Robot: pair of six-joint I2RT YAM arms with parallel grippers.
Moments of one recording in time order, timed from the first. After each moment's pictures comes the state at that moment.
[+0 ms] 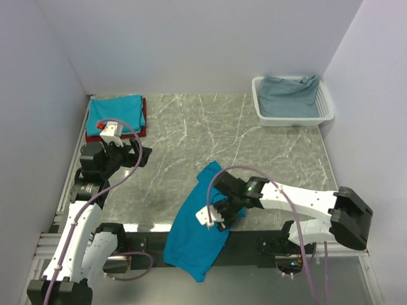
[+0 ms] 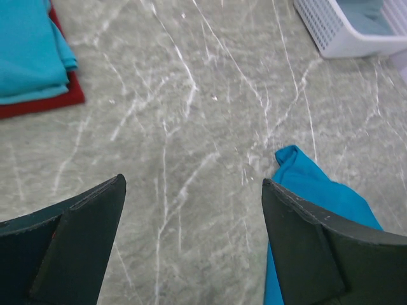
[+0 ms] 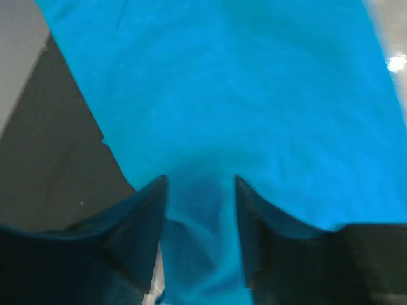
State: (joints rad) left arm -0.05 0.73 0.66 -0.21 0.37 -0.23; right arm 1.02 1.25 0.76 -0.66 -0.58 -1.00
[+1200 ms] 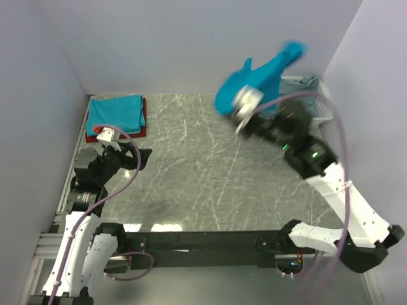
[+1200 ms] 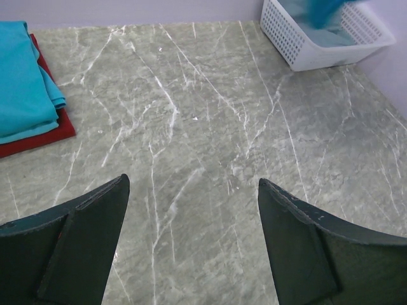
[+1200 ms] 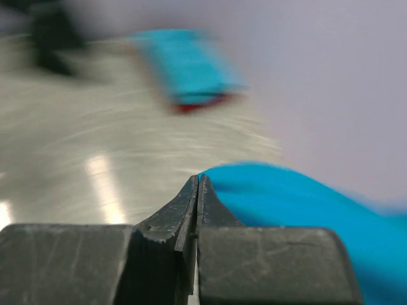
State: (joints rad) left arm -0.06 0.61 0.66 -0.20 0.42 -0.21; right arm 0.57 1.12 1.45 -0.40 -0.32 -0.41
